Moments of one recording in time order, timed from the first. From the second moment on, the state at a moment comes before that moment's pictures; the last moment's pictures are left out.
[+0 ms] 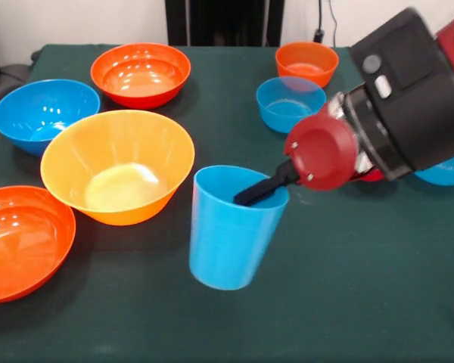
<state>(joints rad) -0.01 -0.16 0.75 0.15 -1.60 1.71 1.02</state>
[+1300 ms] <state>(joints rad) -0.08 -0.11 1.06 0.22 -1.87 2.04 0.88</state>
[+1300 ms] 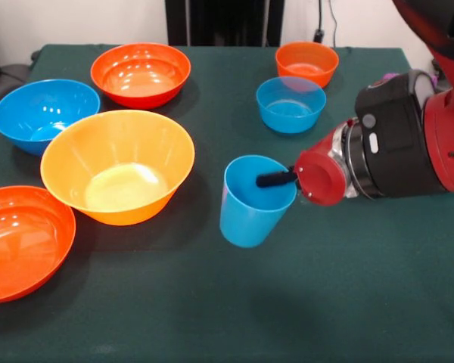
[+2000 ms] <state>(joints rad) -0.15 -0.09 1.21 0.23 -1.88 2.06 0.82</state>
